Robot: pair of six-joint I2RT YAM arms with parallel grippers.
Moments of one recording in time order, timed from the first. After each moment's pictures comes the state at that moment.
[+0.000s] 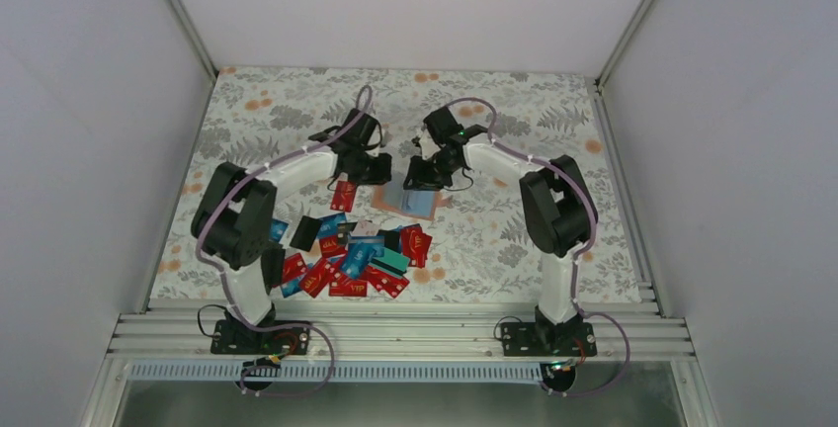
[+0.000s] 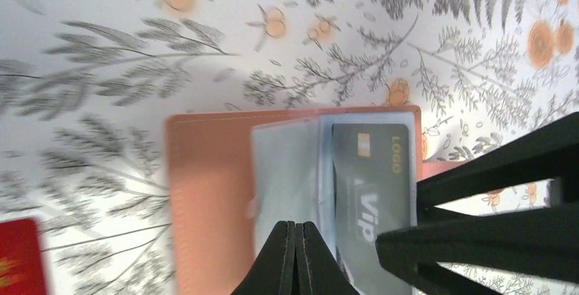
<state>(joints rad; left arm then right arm) -0.51 1.86 1.26 -0.47 0.31 -0.45 0.55 1.99 1.44 -0.65 -0.46 0.44</state>
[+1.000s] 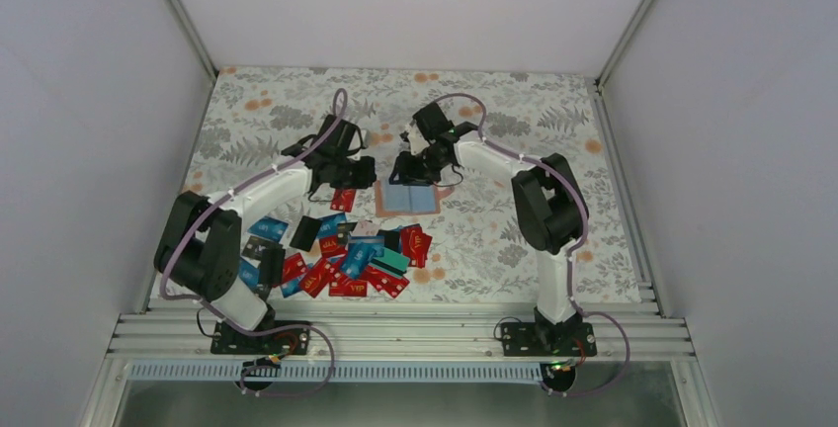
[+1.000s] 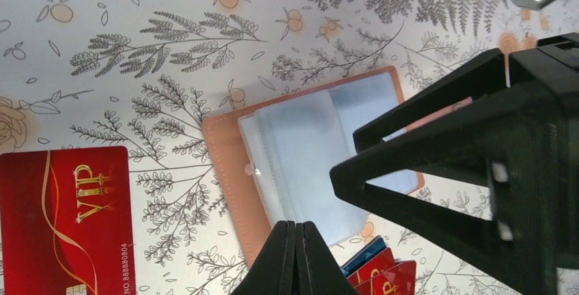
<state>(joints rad) -0.47 1.60 1.07 -0.44 0.26 -0.45 0.59 2.04 1.52 -0.62 -0.50 0.46</state>
